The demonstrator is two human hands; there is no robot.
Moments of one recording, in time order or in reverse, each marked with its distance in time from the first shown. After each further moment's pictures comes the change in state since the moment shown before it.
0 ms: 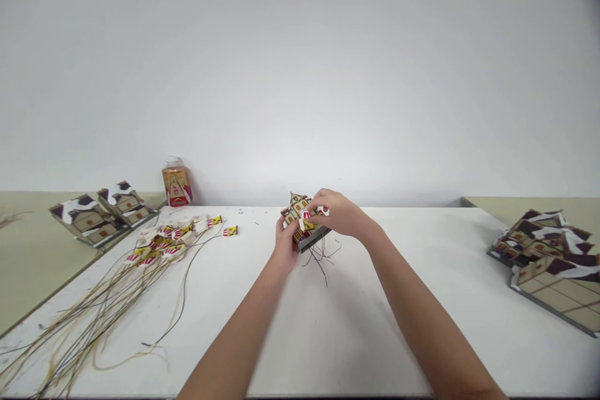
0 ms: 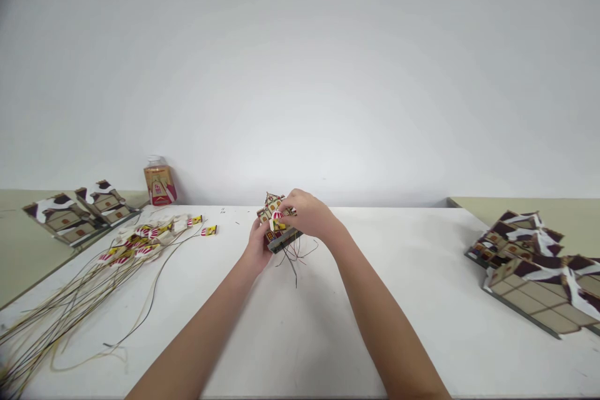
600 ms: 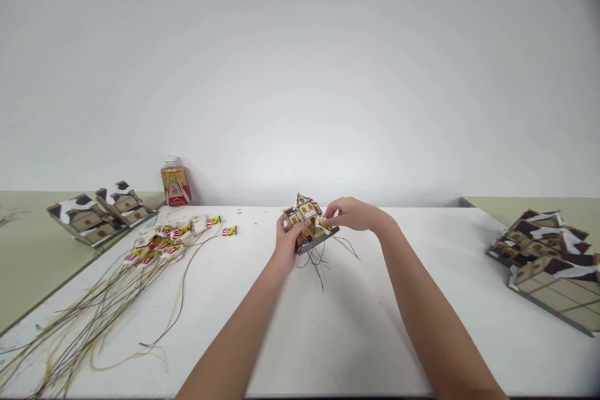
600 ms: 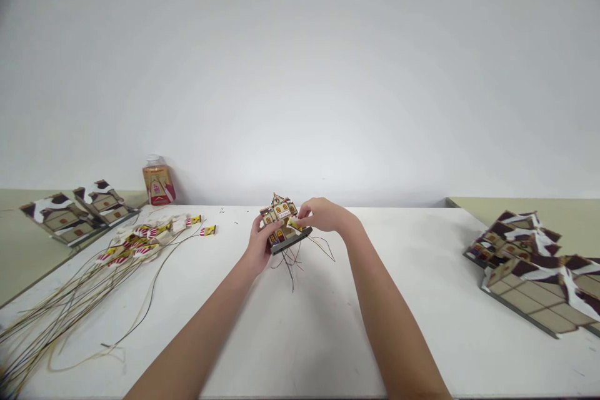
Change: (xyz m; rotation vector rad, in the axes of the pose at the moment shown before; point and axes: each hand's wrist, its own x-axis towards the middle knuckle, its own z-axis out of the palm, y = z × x) left_hand -0.005 0.003 0.002 0.100 -0.006 0.002; right_hand -0.007 0.019 -0.025 -0.011 -0.257 0.276
